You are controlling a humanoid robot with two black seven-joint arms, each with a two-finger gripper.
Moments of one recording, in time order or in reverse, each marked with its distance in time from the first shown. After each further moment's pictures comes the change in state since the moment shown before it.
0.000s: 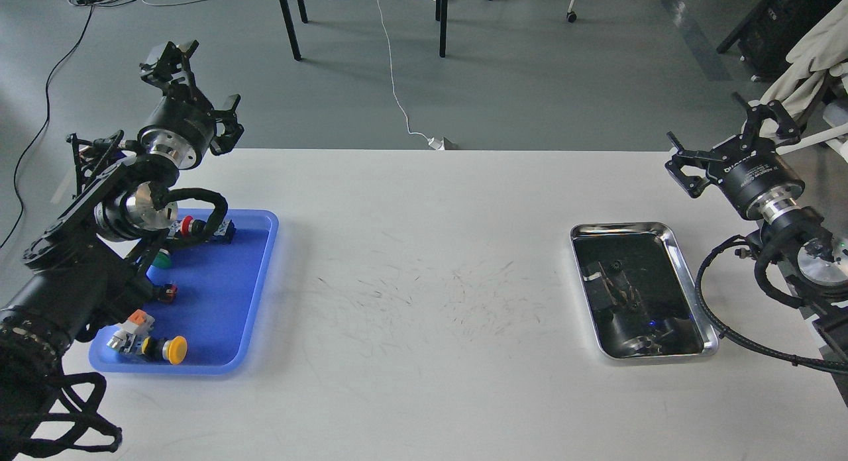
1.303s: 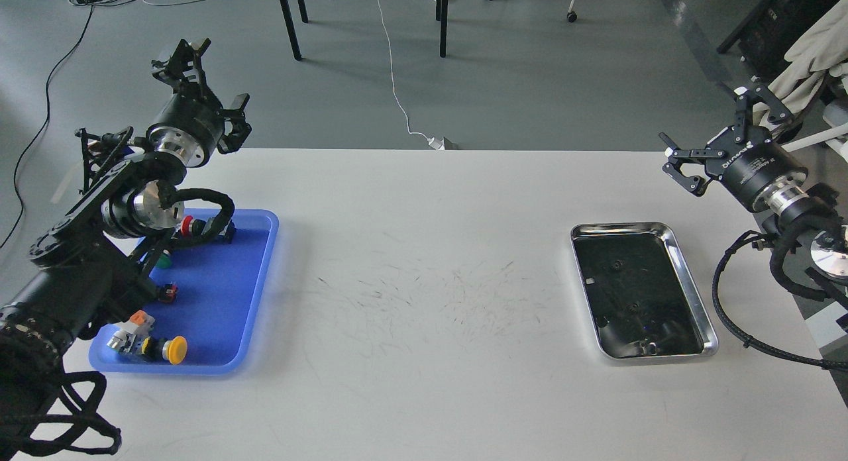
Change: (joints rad) left arm -0.016 0.001 0.042 -0.011 0.009 0.024 -0.002; right arm 0.022 -0.154 -0.026 0.165 -0.238 0.000 -0.013
